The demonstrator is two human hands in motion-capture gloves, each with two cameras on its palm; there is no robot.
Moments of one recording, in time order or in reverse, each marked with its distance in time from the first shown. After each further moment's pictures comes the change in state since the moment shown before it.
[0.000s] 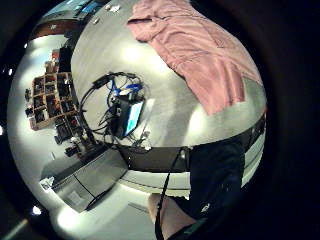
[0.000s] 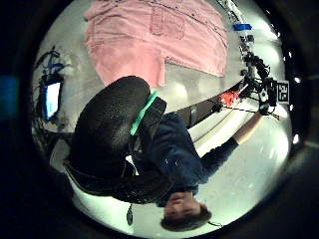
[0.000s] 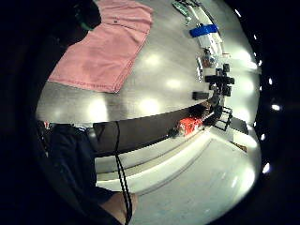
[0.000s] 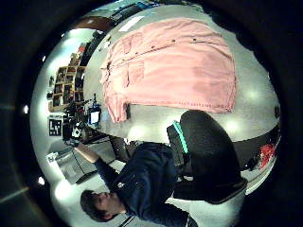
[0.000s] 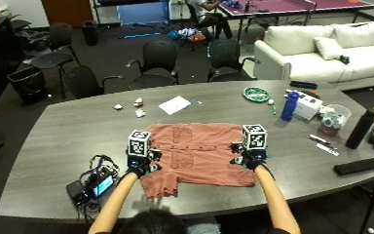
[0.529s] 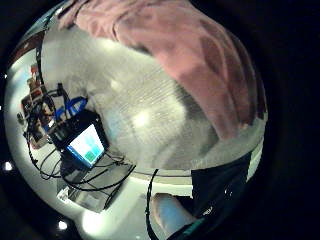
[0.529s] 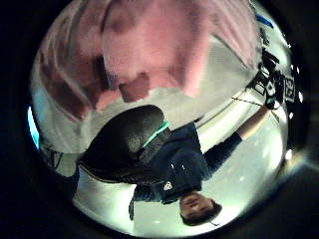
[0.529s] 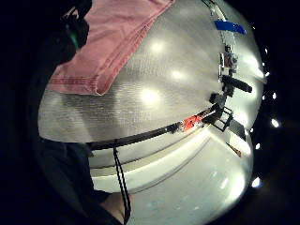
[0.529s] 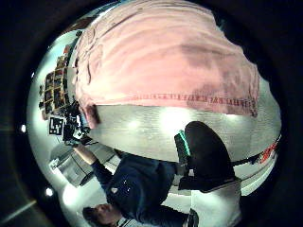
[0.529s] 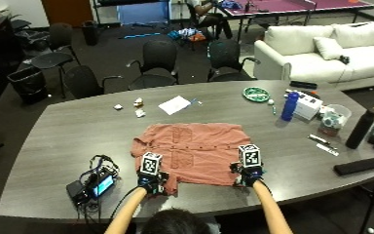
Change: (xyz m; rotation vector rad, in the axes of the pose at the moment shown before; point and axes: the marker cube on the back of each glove) left arm 0.041 -0.013 0.113 -0.264 -0.062 -0.036; right arm 0.004 -0.023 0.105 -0.090 0.070 -0.049
